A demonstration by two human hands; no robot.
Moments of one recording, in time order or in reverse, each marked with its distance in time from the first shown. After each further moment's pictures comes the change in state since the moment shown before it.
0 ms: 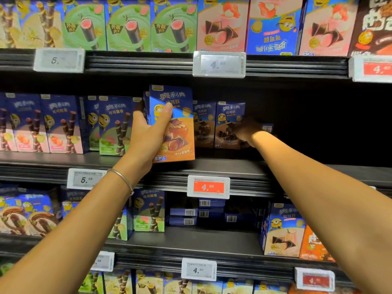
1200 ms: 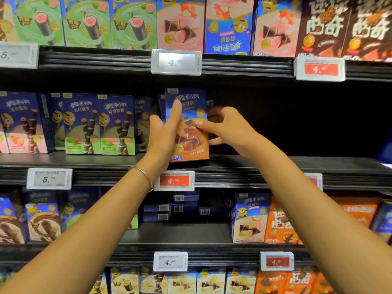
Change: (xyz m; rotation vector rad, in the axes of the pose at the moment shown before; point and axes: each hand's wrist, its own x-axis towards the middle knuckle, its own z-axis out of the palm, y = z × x) left_hand -0.029 -0.013 0.090 -0.134 -0.140 -0.111; right_hand -0.120 -0.012 -0.059 0.679 -0.158 -0.176
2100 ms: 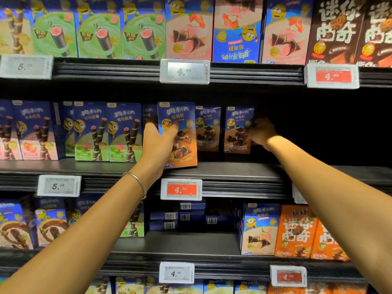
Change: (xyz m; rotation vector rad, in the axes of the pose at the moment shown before) left_hand 0.014 -0.001 -0.023 0.230 0.158 0.081; right_hand 0.098 0.097 -0.079 -0.407 0.401 0.116
